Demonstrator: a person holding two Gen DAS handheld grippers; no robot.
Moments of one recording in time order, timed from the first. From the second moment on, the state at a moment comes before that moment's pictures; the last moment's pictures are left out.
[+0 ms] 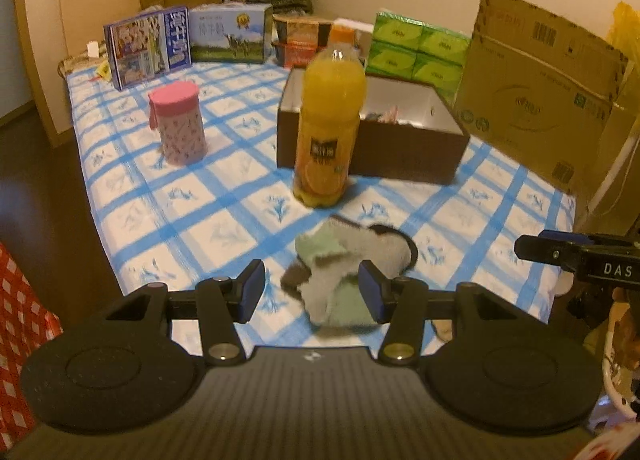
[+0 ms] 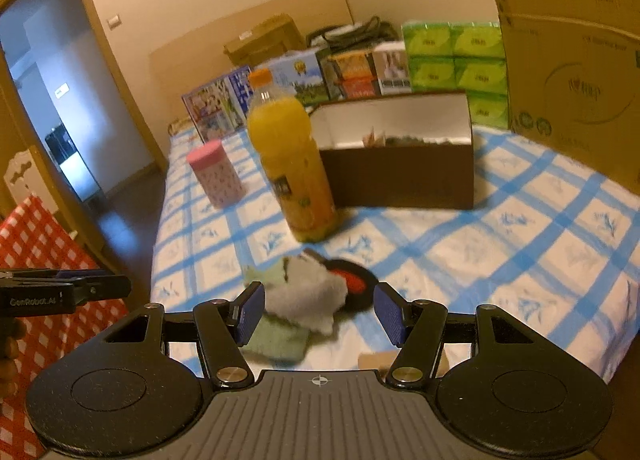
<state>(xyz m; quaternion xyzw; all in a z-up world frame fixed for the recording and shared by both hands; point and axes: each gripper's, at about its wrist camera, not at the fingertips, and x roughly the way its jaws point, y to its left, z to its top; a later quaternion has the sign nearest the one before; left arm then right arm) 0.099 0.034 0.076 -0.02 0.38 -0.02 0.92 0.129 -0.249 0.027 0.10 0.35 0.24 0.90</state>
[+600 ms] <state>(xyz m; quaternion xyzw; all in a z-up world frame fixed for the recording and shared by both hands) 0.106 0.034 0.013 -0.03 0.44 -0.08 0.89 0.109 -0.227 -0.025 0.08 0.41 0.18 0.89</state>
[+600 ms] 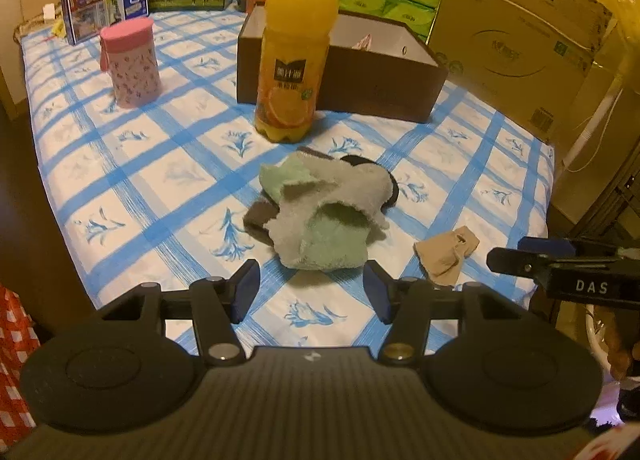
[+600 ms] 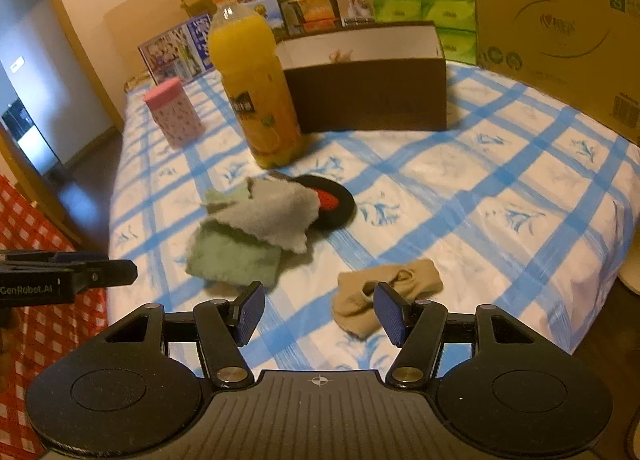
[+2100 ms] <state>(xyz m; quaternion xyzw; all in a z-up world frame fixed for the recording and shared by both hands) 0.152 0.027 -0.023 -0.05 0.40 -0.11 0.91 0.131 -0.253 -0.074 0.12 0.46 0.11 0.87</state>
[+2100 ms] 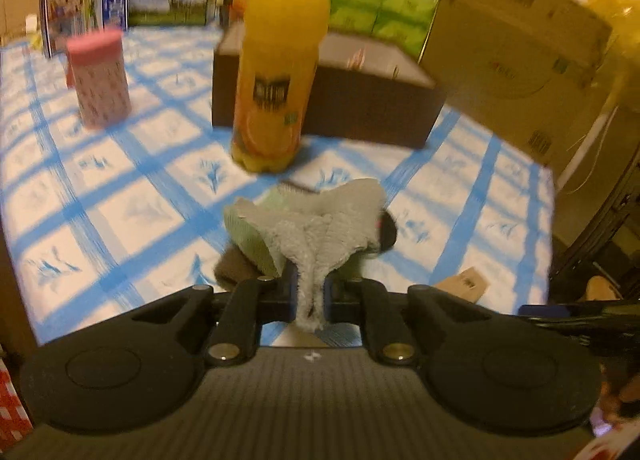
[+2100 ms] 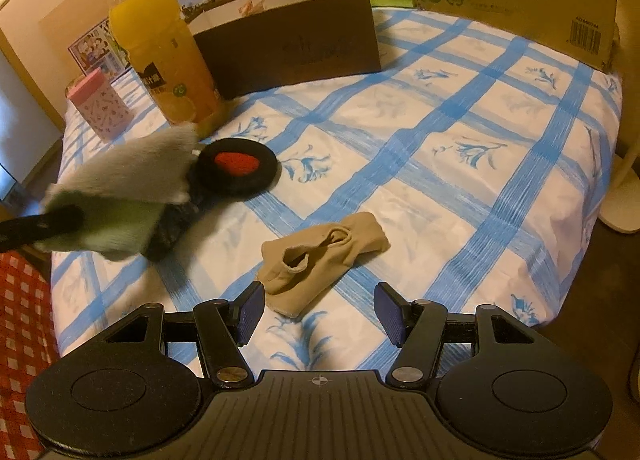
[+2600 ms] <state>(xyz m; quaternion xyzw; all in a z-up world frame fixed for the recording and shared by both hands) 0.073 0.023 -0.016 -0.04 0.48 -0.16 0.86 0.115 -0.250 -0.070 0.12 0.46 0.11 0.87</state>
